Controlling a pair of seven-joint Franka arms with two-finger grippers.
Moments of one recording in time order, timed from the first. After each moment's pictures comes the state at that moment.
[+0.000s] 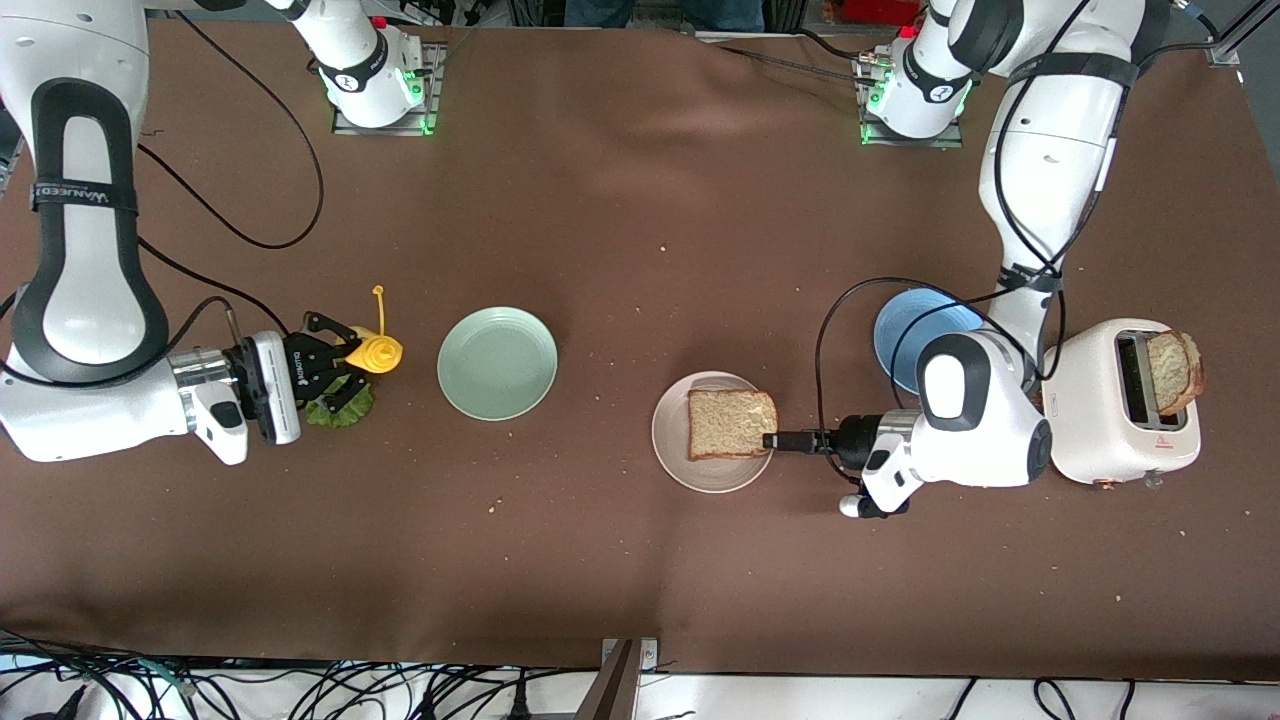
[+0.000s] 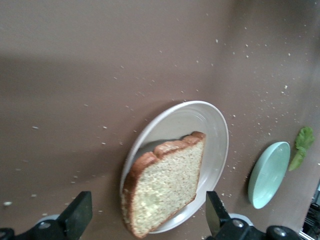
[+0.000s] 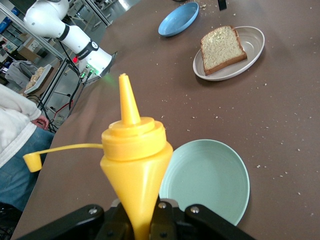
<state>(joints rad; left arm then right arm) -0.18 0.87 0.01 -1.29 -0.76 1.98 0.14 0.08 0.67 -0.09 -1.31 0.80 1.42 -1.48</state>
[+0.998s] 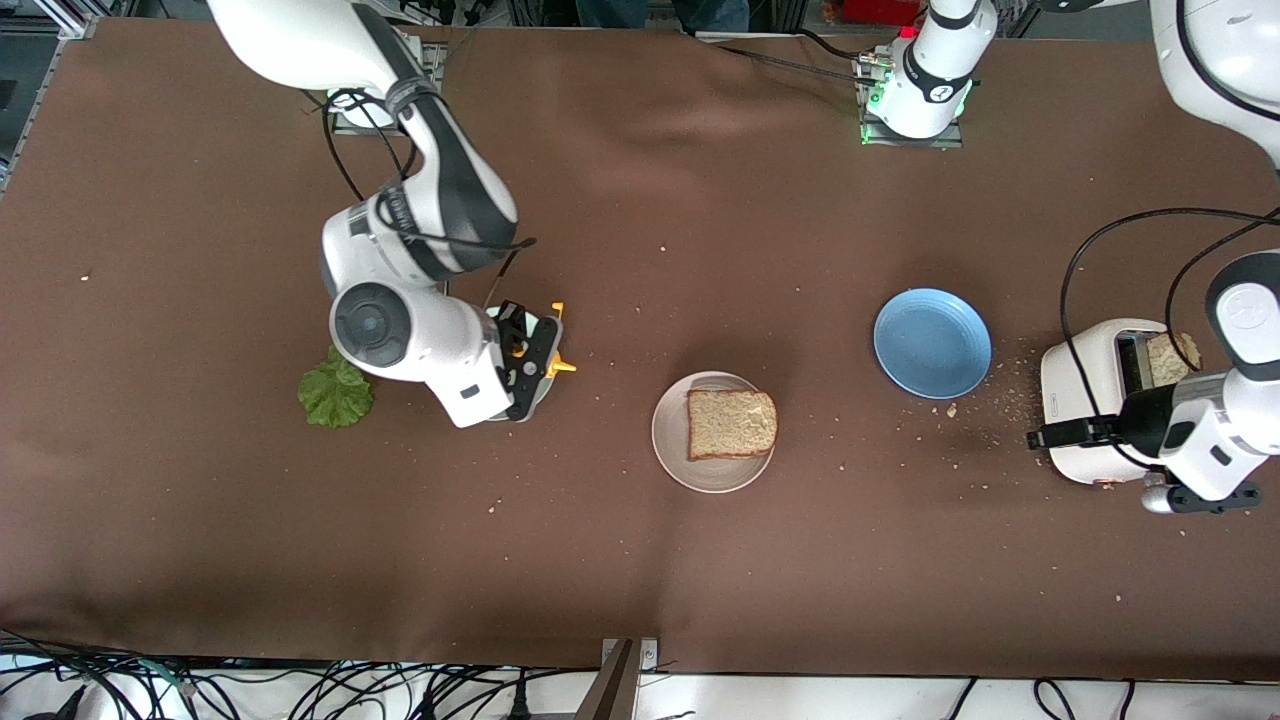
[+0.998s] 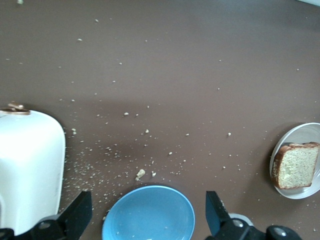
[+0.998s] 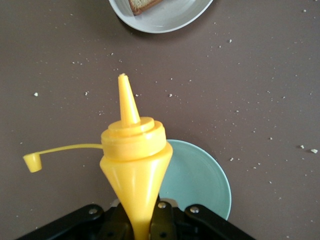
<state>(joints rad) -0.07 0.59 0.30 -1.27 -0.37 1.73 0.16 0.57 0.67 -0.08 -1.22 0.18 1.75 -0.76</state>
